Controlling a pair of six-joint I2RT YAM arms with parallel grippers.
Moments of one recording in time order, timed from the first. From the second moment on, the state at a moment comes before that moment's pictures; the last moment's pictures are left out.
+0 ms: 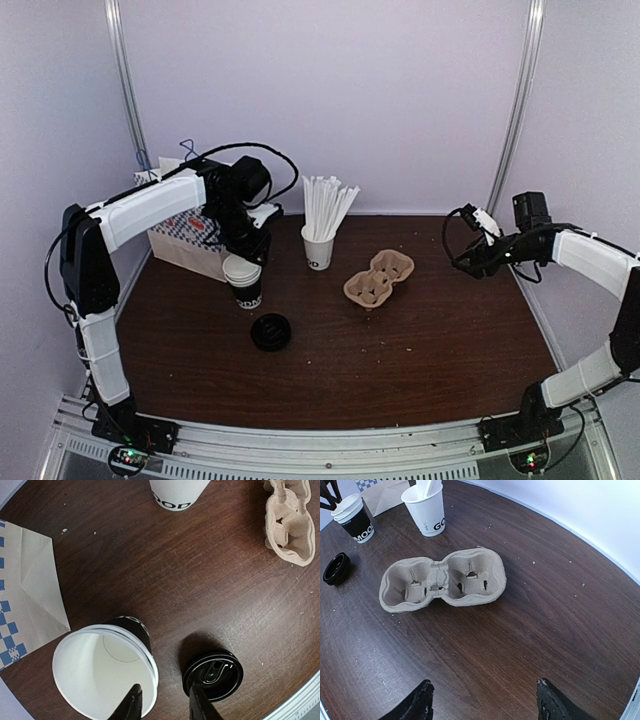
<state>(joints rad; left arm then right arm) -0.61 1.94 1.84 -1.14 0.03 -0.04 0.01 1.34 0.97 -0.44 -0.56 -0.48</state>
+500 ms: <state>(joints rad) -0.61 2.01 1.89 -1.21 -0.01 -0.05 0.04 1.35 0.97 -0.46 -0.56 -0.51</state>
